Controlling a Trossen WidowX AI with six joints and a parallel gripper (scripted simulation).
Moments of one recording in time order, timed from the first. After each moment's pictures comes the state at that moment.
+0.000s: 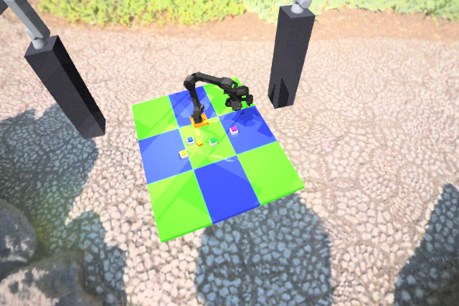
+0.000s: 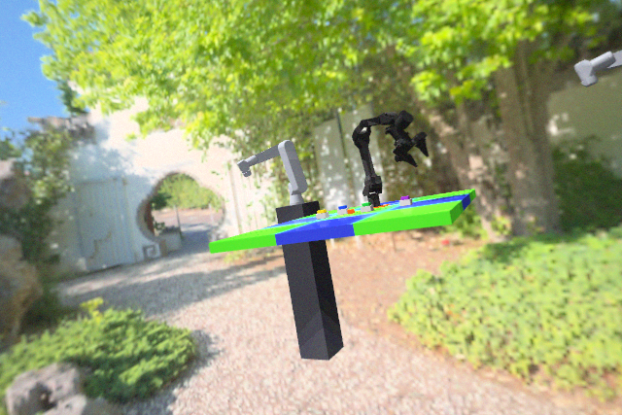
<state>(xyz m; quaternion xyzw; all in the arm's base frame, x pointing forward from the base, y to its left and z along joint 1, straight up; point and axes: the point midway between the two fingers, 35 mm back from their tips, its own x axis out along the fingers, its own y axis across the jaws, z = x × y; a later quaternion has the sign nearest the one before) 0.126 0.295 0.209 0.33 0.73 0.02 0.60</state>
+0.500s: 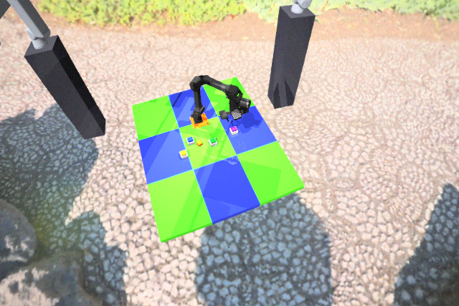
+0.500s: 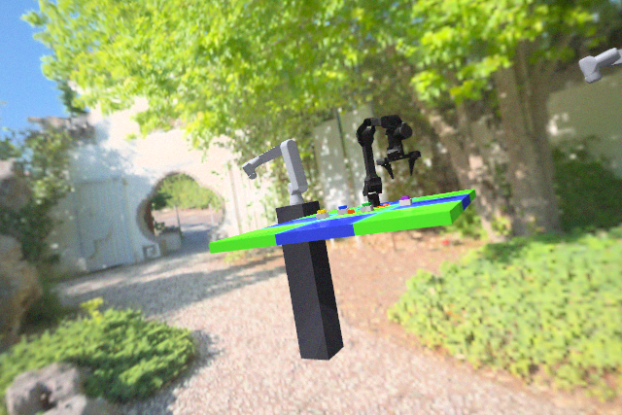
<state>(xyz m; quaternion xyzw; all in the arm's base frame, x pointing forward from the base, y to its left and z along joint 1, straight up) 0.176 0.226 0.162 -0.01 0.70 0.04 0.71</state>
